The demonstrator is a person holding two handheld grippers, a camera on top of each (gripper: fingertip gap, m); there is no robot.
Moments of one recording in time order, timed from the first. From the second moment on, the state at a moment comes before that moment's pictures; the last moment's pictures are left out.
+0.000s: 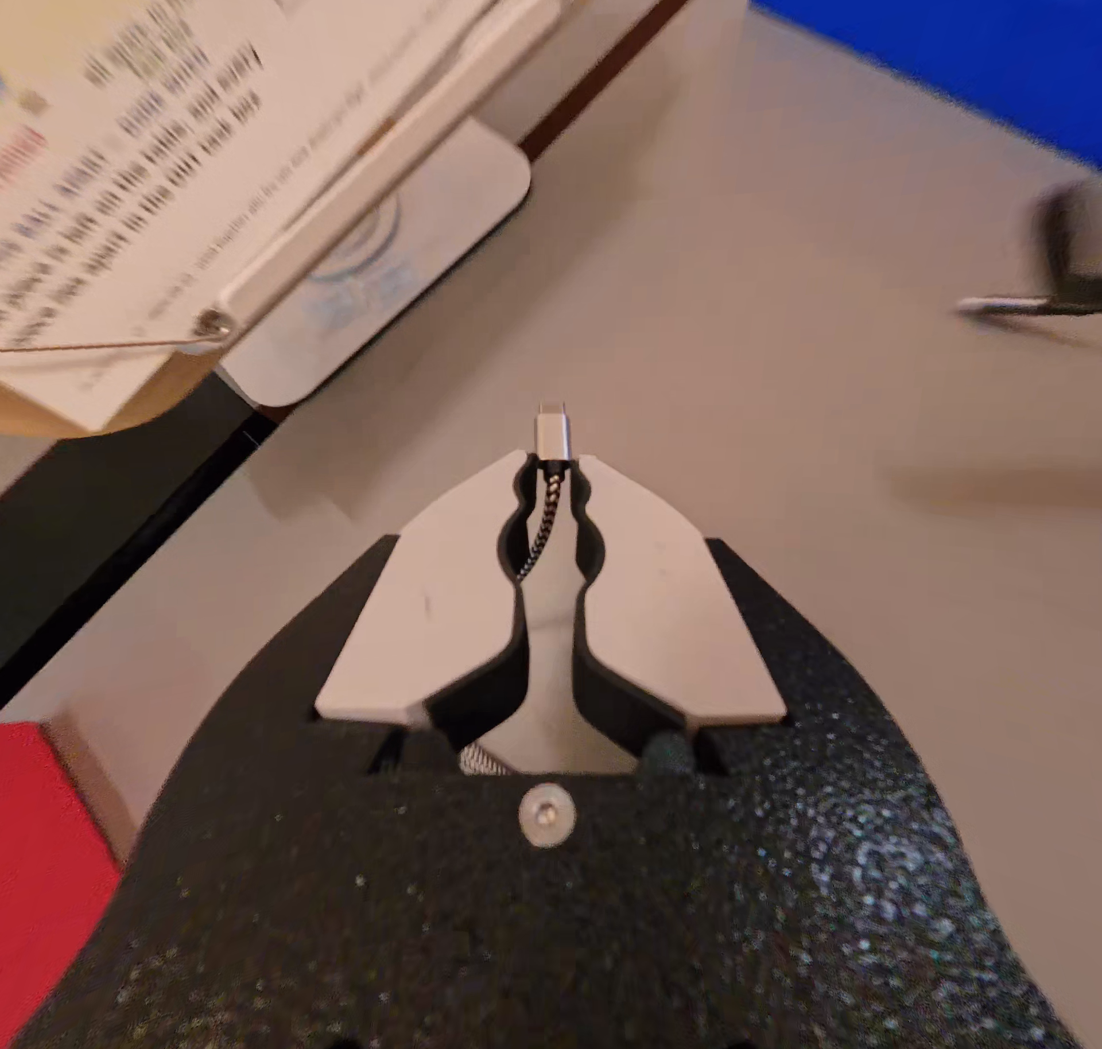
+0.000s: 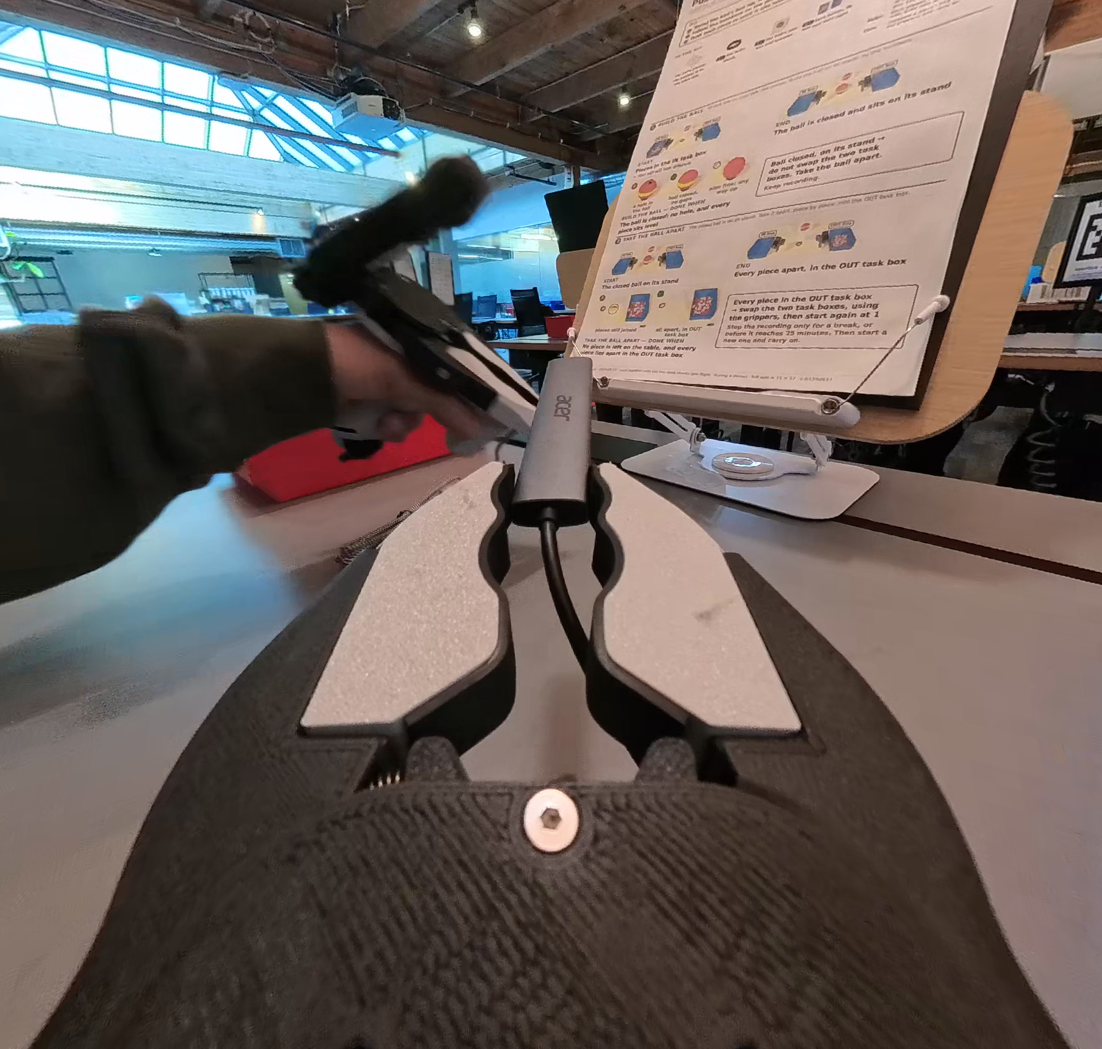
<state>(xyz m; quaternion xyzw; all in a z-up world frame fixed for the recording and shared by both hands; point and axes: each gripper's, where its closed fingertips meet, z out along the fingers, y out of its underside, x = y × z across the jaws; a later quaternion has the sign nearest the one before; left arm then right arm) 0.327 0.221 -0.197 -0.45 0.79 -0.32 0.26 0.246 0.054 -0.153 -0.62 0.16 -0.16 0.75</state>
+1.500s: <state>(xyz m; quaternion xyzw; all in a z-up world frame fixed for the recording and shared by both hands) 0.162 0.103 -0.187 -0.47 0.76 -0.35 0.28 0.180 0.075 -0.165 -0.67 0.04 -0.17 0.72</state>
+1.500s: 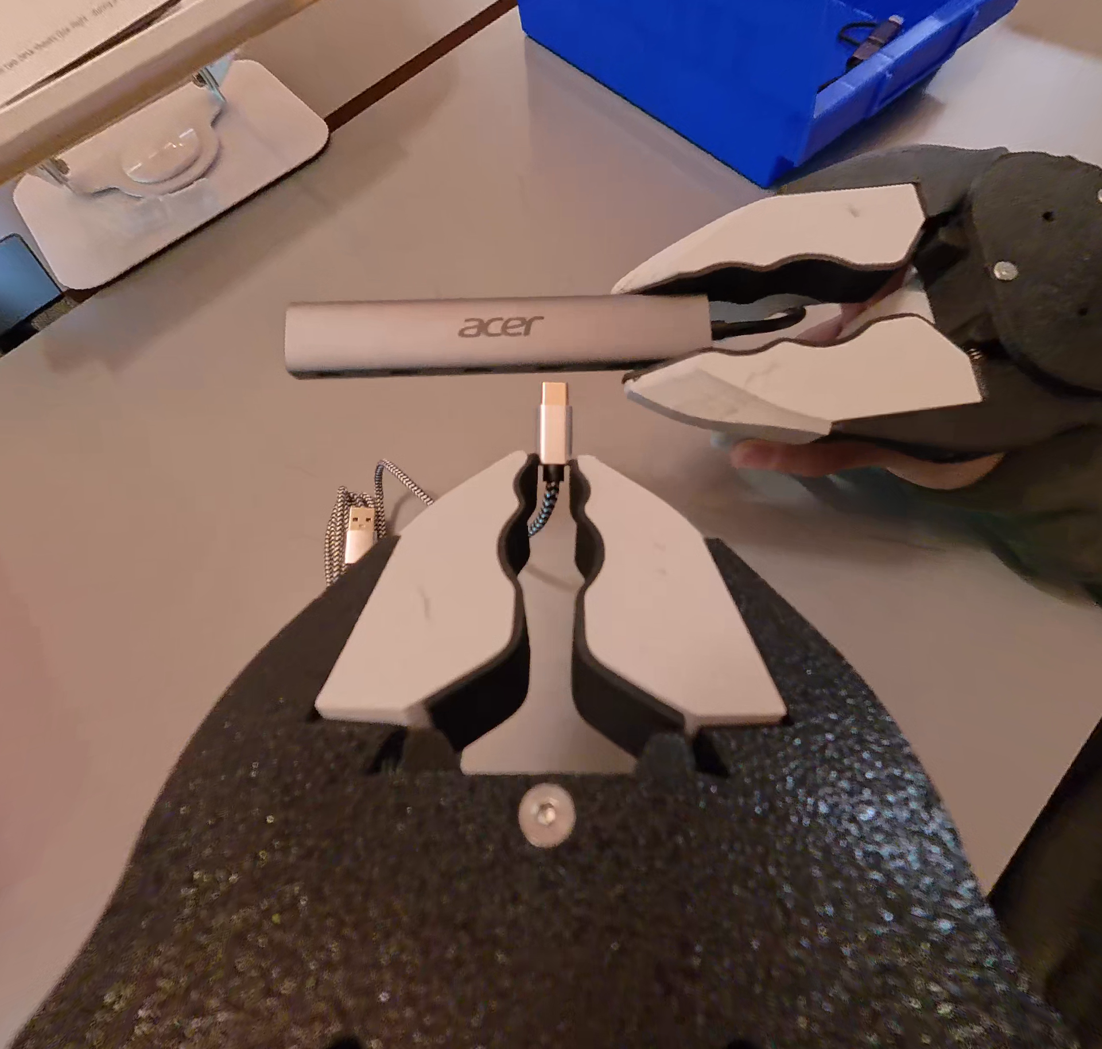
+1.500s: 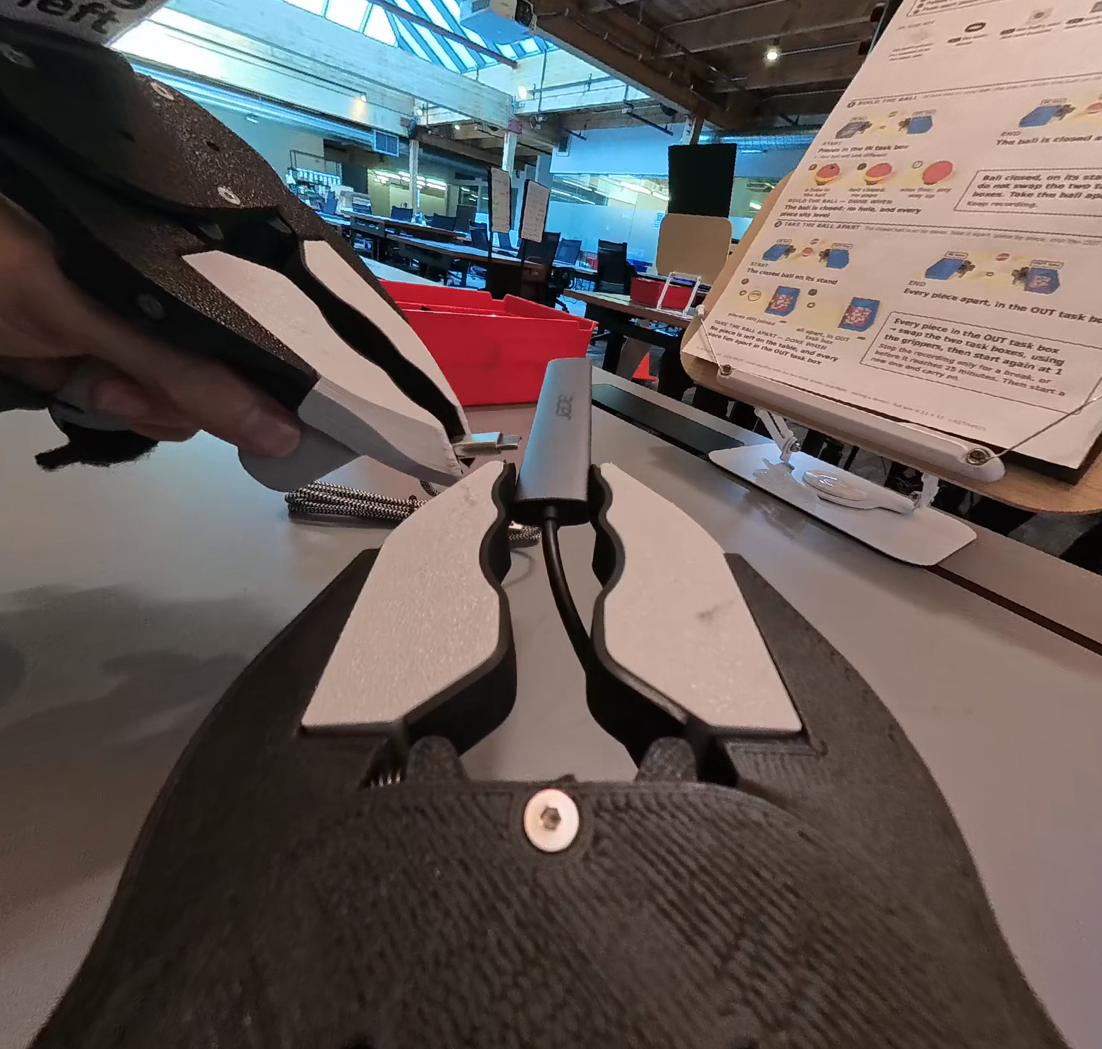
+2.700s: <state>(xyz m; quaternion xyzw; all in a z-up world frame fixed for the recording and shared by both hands) 0.168 0.102 -0.182 -0.47 0.73 -0.38 0.30 0.178 0.079 -0.169 -0.69 0.04 -0.16 0.71</state>
